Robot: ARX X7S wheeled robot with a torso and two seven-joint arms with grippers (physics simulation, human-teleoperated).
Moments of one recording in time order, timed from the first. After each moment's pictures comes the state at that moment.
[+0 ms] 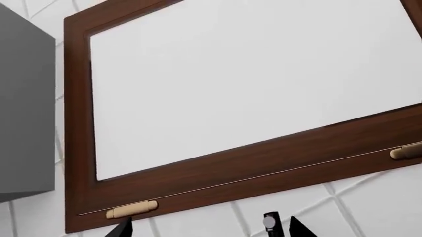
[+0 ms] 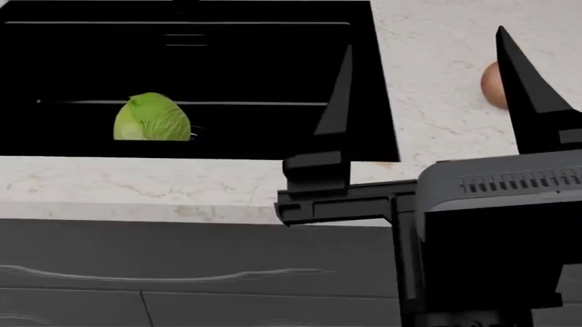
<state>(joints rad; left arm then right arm) -0.54 -0.02 0.02 1.03 0.49 -0.90 0.29 0.63 0.22 -0.12 -1.03 0.18 1.07 0.19</state>
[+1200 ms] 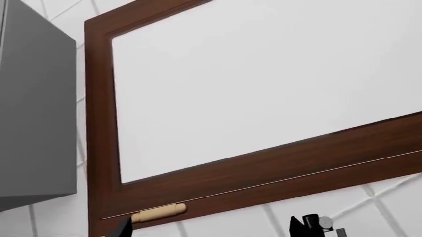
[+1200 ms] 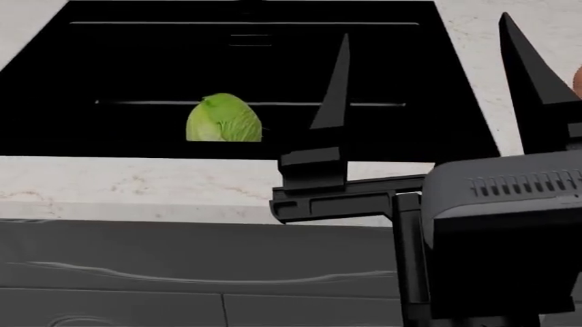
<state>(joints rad) -0.55 0.00 0.03 1.05 0.52 -0.89 0.31 0.67 0.32 -0.12 -1.03 0.40 1.04 0.36</state>
